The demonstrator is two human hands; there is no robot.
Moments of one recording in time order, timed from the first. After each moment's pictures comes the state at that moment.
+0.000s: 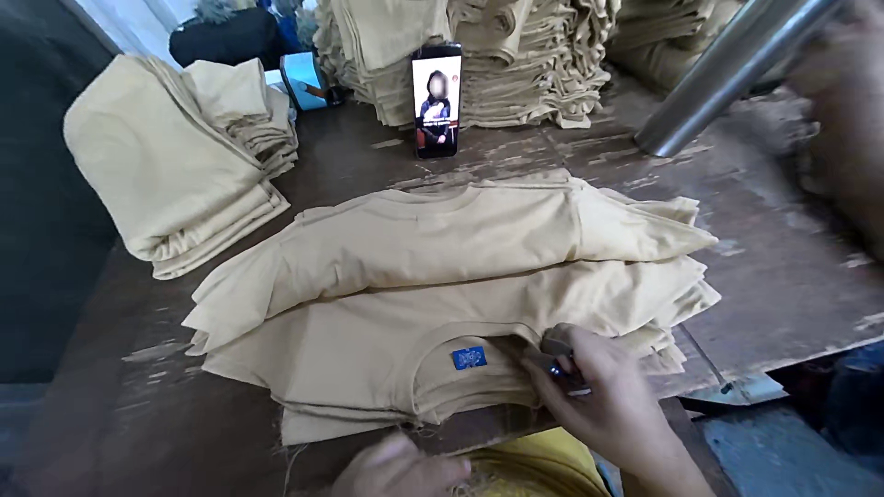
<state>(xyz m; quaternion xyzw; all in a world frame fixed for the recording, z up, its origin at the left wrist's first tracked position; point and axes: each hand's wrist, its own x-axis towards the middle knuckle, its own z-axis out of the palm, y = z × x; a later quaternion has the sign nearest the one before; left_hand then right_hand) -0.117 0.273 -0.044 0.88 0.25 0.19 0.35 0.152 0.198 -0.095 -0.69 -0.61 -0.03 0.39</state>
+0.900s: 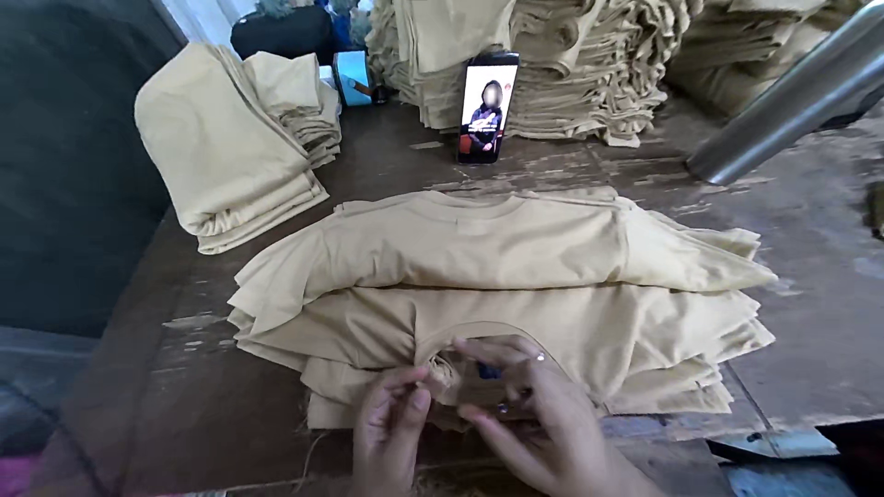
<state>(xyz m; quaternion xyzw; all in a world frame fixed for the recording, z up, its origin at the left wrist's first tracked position) -0.085 0.297 -0.104 0.53 0.23 0.52 0.63 0.095 0.248 -0.081 -0.48 -0.69 0.10 0.53</state>
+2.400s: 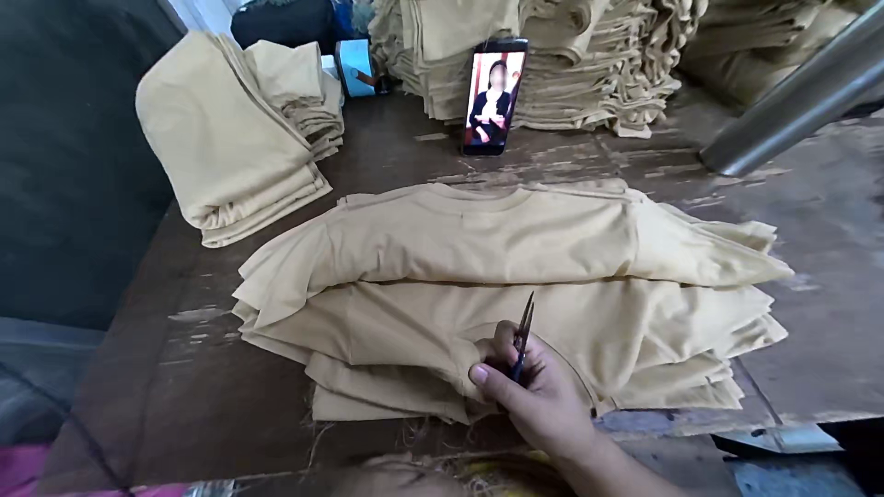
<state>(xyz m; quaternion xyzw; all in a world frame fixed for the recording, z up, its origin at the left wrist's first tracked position) -0.145 0.278 -0.040 0.90 0.22 0.02 0.37 0.082 0.260 -0.104 -0.36 -0.44 0.46 0.69</state>
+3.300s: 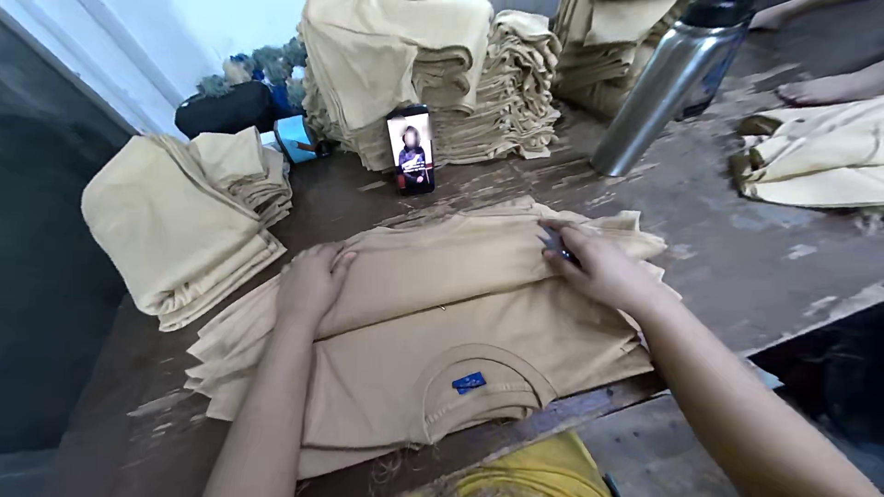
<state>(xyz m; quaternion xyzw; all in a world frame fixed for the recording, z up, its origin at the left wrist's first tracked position) -0.033 0.525 -0.055 0.91 0.40 0.13 0.05 0.309 0.259 -0.090 -0.75 -0.61 0.02 0.25</state>
